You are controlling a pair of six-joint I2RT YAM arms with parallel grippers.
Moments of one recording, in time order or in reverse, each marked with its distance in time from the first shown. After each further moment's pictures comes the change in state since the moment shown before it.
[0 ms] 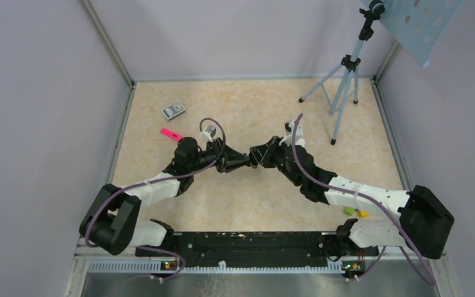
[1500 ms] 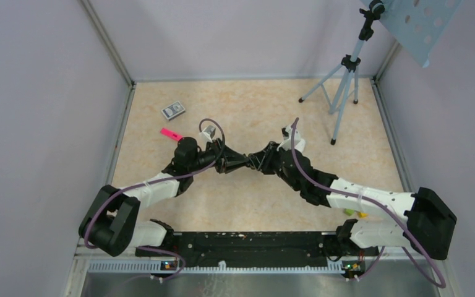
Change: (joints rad) left arm 0.002 -0.013 0.000 -0.038 -0.006 0.014; right arm 0.069 -0.034 0.021 -0.147 0.048 0.042
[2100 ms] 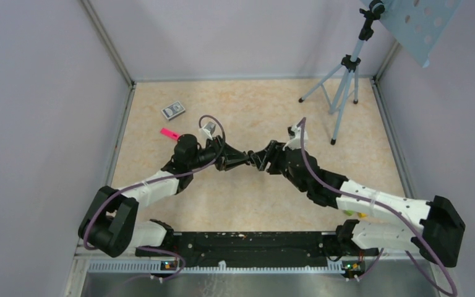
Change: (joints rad) left arm 0.002 -0.004 0.036 -0.047 -0.002 0.066; right arm 0.005 -0.072 0.014 -0.131 0.040 -0.023
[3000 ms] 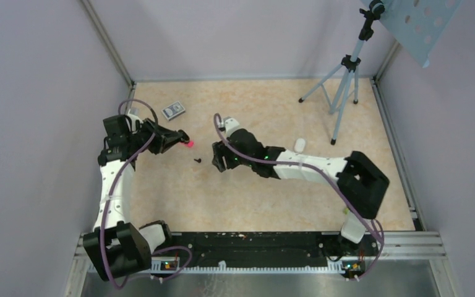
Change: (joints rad) left arm 0.736 -0.194 0.411 -1.059 0.064 0.559; right arm 0.002 0.579 0.491 -0.118 -0.309 -0.419
